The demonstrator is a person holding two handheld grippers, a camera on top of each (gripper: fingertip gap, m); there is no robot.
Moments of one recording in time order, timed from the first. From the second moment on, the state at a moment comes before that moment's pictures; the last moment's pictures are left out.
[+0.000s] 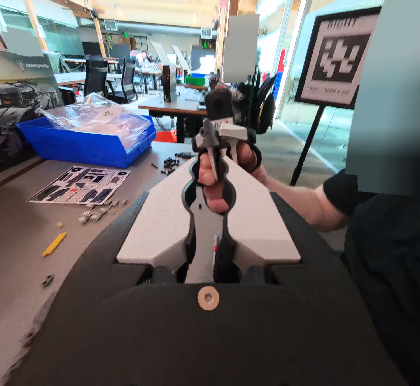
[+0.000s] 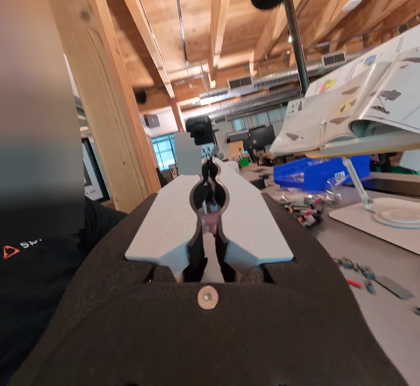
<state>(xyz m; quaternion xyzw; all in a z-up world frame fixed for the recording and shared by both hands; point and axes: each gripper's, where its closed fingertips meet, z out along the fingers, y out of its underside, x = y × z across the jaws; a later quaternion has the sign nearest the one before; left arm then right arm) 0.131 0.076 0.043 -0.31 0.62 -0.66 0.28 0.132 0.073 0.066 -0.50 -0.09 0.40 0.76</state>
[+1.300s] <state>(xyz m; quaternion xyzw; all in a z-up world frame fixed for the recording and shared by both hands) 0.104 0.065 0.064 -0.27 0.60 -0.71 0.26 0.101 0.066 0.074 -0.51 -0.17 0.28 0.80</state>
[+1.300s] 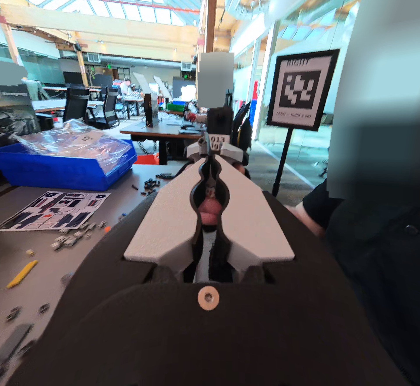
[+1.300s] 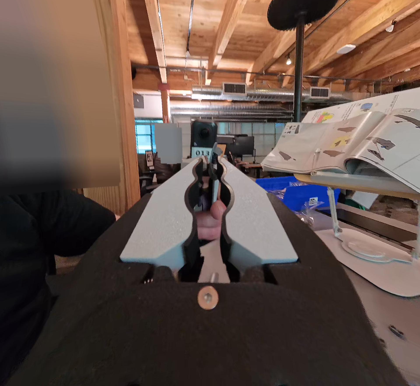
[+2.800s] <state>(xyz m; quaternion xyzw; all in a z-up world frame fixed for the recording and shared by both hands) 0.046 0.130 -0.125 -0.23 0.91 -0.20 0.28 0.100 0.079 0.010 -0.60 -0.03 0.45 0.66</state>
